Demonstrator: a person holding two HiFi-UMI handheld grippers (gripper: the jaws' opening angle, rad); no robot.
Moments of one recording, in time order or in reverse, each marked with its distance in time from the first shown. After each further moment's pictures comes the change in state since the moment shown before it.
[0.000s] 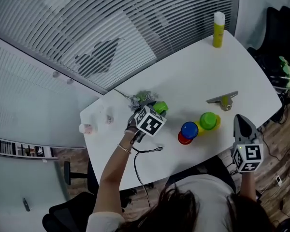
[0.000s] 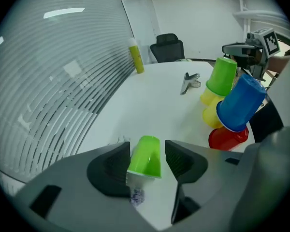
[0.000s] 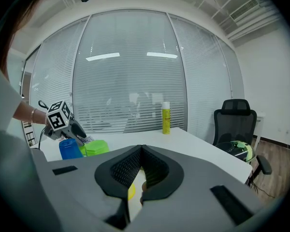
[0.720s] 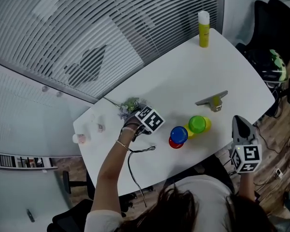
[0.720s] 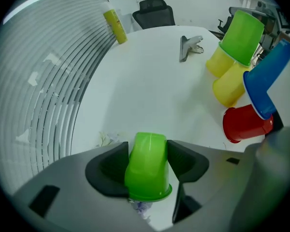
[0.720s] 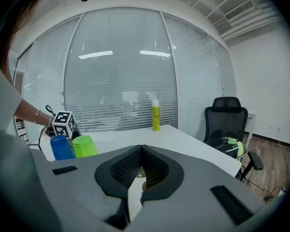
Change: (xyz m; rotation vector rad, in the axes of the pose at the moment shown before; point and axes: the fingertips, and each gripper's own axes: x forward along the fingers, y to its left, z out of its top) left arm 0.067 -0.007 -0.026 0.164 0.318 -0.064; right arm -0.011 -0.041 -0.010 0.034 0.023 -0.073
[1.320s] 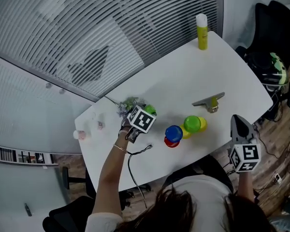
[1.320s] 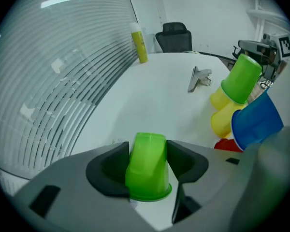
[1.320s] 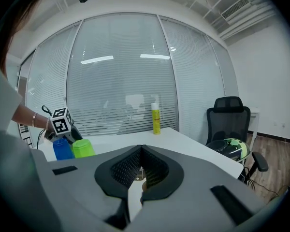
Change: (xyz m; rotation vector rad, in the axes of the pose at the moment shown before) left arm -0.043 0.003 0.022 -0.239 -0.196 0.027; right arm -0.008 -0.018 0.007 0.018 -0.041 0.038
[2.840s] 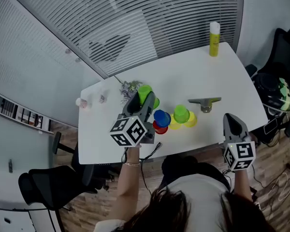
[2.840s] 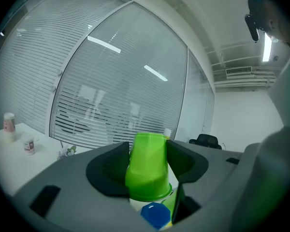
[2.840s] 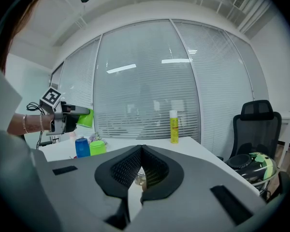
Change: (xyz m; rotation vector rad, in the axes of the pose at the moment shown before) left arm -0.217 -0.054 0.076 -0.800 -1.039 0.292; right arm -0.011 -0.013 0.021 -0.109 -0.073 0.317
